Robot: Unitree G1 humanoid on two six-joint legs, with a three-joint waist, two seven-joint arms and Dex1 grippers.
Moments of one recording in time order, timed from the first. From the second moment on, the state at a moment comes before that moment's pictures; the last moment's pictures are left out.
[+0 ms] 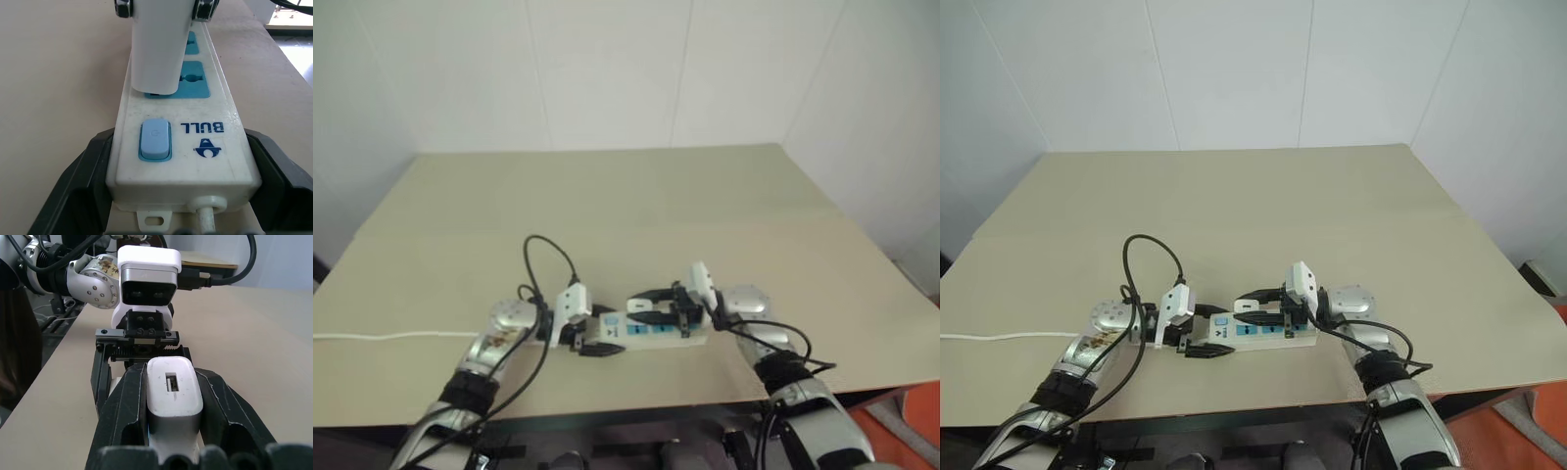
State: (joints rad) left arm -0.46 0.49 -0.21 0.30 -0.20 0.02 -1.28; right arm -0.66 -0.29 0.20 0.61 0.32 -0.26 1.39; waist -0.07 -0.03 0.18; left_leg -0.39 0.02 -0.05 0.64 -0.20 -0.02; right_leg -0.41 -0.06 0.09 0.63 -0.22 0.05
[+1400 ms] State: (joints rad) left arm -0.44 0.50 -0.21 0.28 -0.19 0.02 -1.27; right arm -0.67 -0.29 0.25 0.55 0.22 -0.10 1.37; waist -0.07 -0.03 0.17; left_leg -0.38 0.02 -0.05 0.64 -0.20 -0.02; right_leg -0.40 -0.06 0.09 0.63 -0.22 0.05
